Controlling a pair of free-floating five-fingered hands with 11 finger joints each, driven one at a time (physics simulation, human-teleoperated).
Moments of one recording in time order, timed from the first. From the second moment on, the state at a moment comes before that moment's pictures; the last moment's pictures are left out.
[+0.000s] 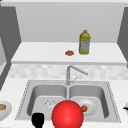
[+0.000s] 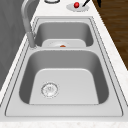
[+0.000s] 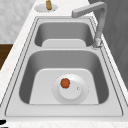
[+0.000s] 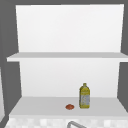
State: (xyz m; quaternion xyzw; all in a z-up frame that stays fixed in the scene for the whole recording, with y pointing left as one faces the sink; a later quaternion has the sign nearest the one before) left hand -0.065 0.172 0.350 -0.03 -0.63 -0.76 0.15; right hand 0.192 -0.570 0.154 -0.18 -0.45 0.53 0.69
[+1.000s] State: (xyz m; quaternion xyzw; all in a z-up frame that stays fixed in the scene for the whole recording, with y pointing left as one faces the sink) left hand -0.065 0.172 0.350 -0.03 -0.63 -0.76 0.15; right hand 0.189 -0.481 0.197 -0.27 -0.43 0.55 0.66
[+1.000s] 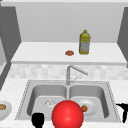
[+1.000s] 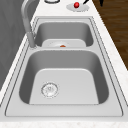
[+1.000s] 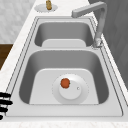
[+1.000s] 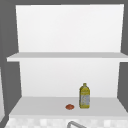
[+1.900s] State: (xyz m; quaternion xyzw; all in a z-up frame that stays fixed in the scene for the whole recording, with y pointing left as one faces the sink) left hand -0.065 0.172 0.350 -0.03 -0.63 -0.76 0.15; right hand 0.160 -0.412 0.252 -0.36 -0.47 0.51 0.62
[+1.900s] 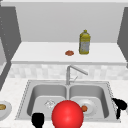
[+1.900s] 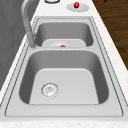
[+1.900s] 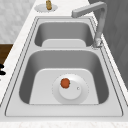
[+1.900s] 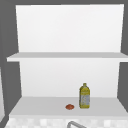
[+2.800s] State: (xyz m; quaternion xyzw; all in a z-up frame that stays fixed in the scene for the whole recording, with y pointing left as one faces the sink) left hand -0.065 0.172 0.350 -0.03 -0.63 -0.76 0.15; right hand 0.113 -0.347 0.328 -0.42 -0.47 0.51 0.59
